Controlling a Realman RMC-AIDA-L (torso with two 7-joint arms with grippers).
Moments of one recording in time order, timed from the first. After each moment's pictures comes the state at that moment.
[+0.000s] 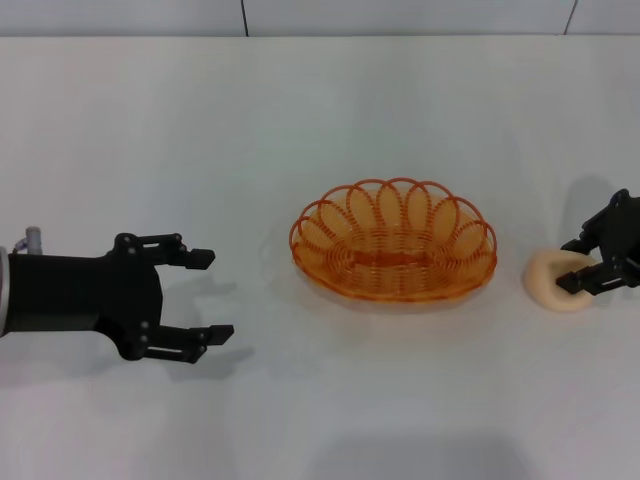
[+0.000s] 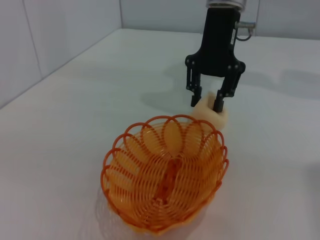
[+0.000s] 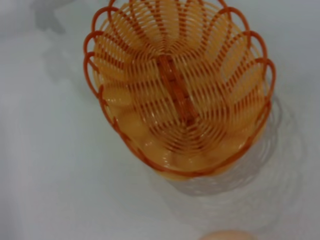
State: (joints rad) left arm -0.22 -2.08 1.06 1.25 2.00 1.64 -1.44; right arm 0.72 1.97 -1.04 -0.91 -2.51 -1.57 1.74
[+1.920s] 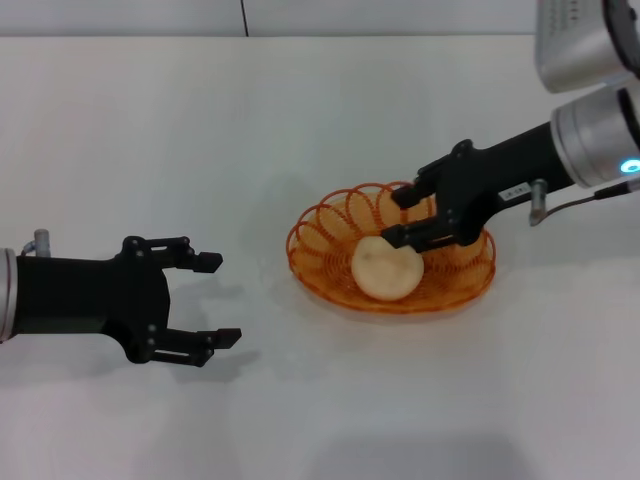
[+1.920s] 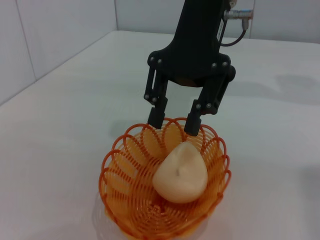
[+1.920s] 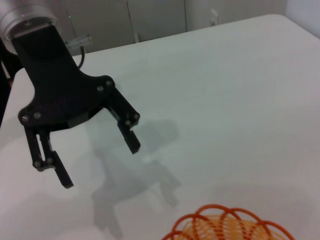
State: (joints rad) left arm -0.22 -2.09 1.07 1.24 2.00 1.64 -1.44; right arm 0.68 2.02 -1.35 -1.09 -2.03 -1.40 1.92
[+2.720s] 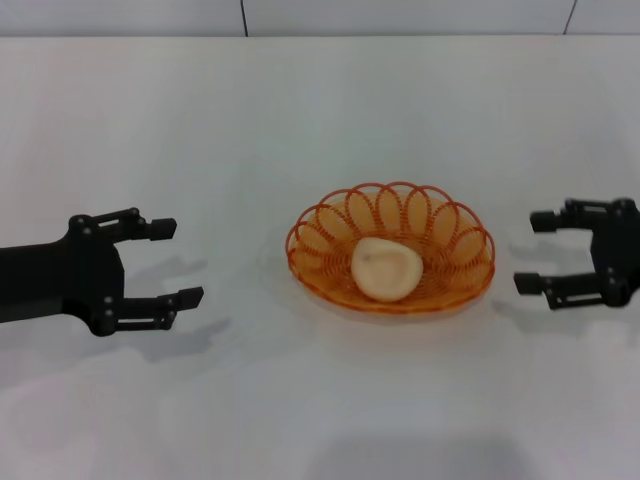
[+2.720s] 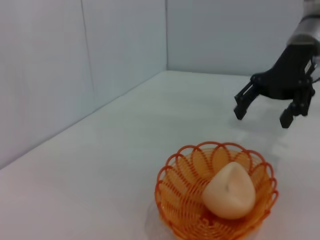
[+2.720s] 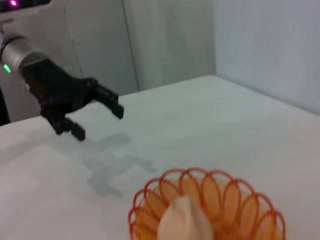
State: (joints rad) left arm -0.24 -2.07 0.87 1.03 1.92 1.65 -1.27; right arm 0.37 2.00 -0.99 -0.93 -1.86 -1.55 1.44
